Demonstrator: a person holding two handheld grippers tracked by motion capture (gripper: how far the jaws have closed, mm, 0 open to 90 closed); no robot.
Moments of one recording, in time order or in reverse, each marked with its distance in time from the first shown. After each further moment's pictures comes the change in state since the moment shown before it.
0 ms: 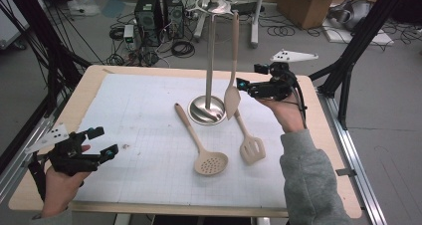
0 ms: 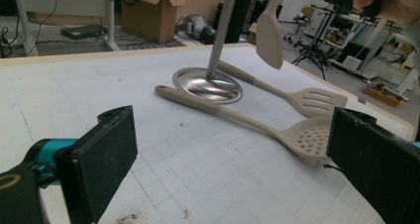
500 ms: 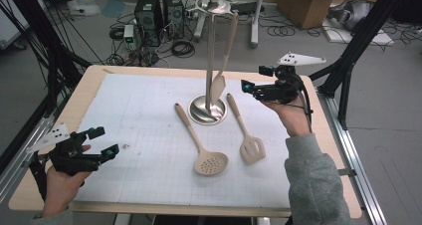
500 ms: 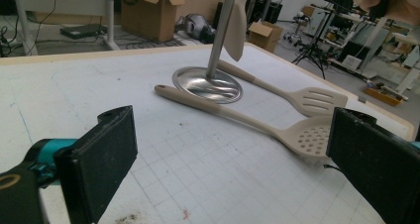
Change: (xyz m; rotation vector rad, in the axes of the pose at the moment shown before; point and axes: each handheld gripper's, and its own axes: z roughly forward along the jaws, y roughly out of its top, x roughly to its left) left arm -0.001 0.000 0.002 0.003 -0.002 -0.003; right arm 0.000 -0.005 -0.014 -0.023 -0.002 0.002
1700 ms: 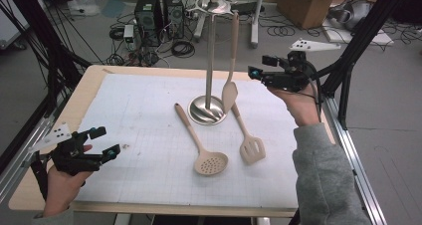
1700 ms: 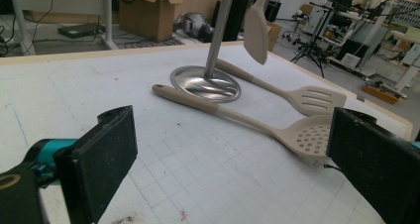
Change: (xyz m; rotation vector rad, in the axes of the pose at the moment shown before) left arm -0.001 0.000 0.002 0.006 -0.005 0.004; right arm -0.010 0.029 -0.017 -0.031 0.035 0.024
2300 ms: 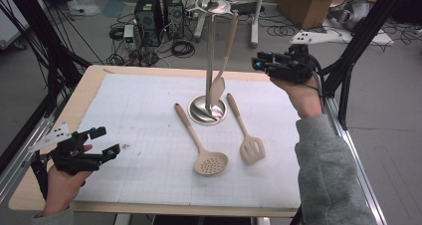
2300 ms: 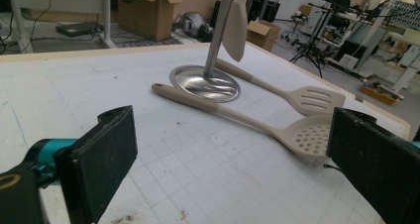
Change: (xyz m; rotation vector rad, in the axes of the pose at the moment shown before) left arm 0.002 -0.001 0.001 0.001 -0.004 -0.009; right arm -0.002 0.018 -0.003 0.025 -0.001 -0.087
